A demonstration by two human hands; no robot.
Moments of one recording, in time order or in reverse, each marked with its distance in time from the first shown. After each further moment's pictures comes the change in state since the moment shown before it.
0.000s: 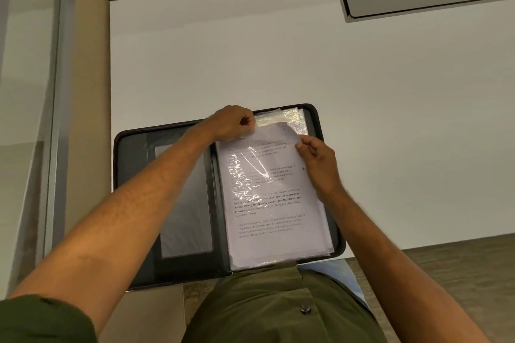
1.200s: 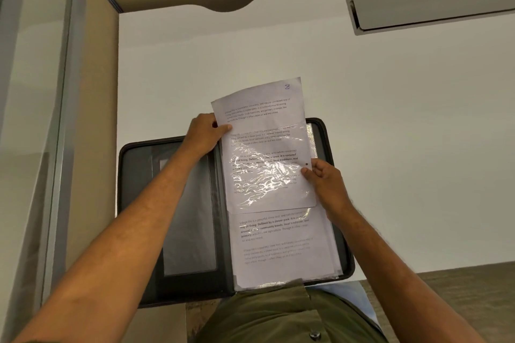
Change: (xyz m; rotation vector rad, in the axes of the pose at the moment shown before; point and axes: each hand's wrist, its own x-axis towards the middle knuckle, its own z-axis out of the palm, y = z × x) left_hand -0.018 -0.040 -0.009 -0.354 0.461 -0.344; right_hand 0.007 0.006 -0.005 -0.065 -0.046 0.177
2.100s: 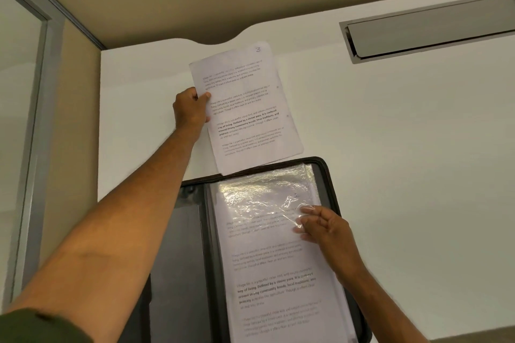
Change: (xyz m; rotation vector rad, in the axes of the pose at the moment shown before) left_hand 0.159 0.047 -0.018 -0.309 0.377 -0.081; right_hand 0.009 0.006 -0.003 0.060 -0.022 0.014
